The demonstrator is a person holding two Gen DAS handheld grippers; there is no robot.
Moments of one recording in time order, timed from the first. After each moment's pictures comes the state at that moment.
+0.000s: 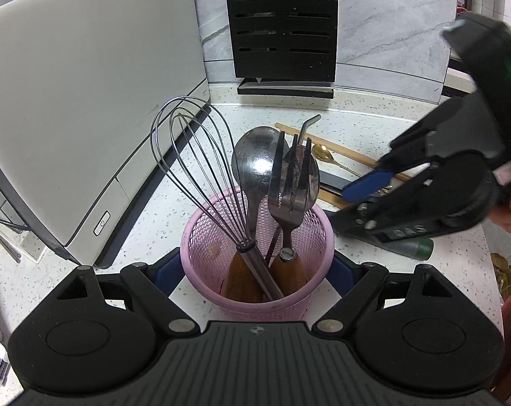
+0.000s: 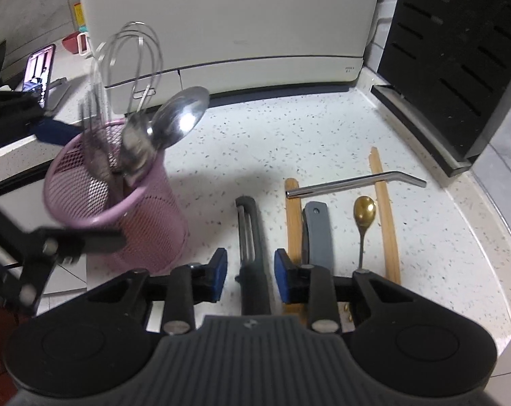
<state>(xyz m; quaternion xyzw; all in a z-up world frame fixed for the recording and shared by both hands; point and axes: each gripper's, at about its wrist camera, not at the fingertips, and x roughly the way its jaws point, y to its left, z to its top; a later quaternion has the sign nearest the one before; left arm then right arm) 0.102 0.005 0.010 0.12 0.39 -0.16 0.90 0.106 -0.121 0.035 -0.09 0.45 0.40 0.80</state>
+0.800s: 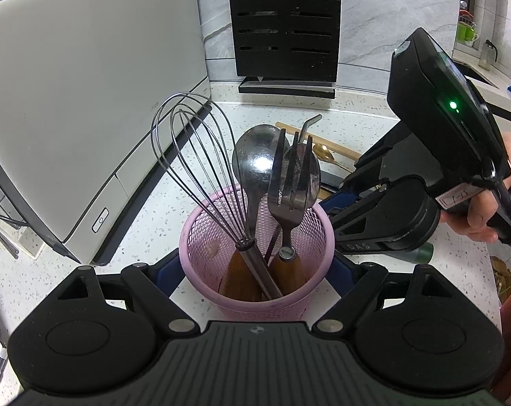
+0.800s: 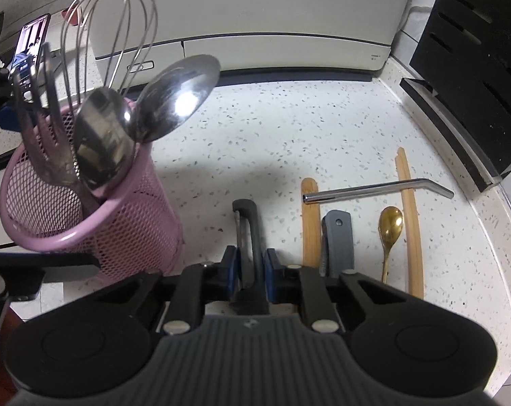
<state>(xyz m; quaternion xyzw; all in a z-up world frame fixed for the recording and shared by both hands) 0.102 0.006 0.009 0.11 0.39 -0.16 0.90 0.118 -0.087 0.012 -0.13 0.45 0.40 0.78</state>
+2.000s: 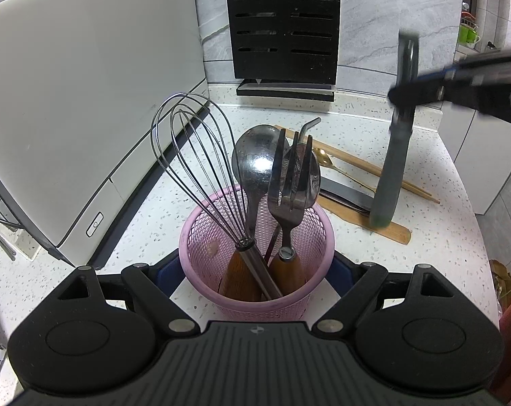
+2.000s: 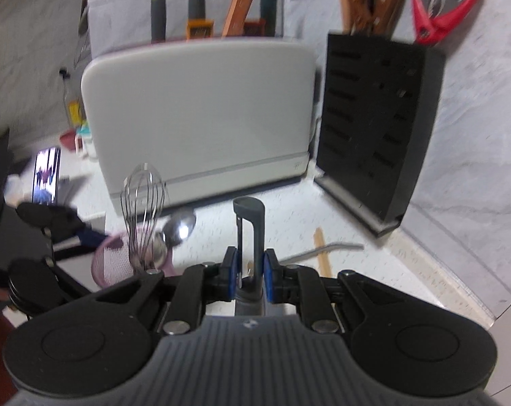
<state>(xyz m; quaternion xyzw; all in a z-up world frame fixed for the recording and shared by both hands) 0.102 0.005 0.008 0.11 0.39 -0.16 0.90 0.081 -0.206 0.106 0.02 0.31 0.36 0.88</state>
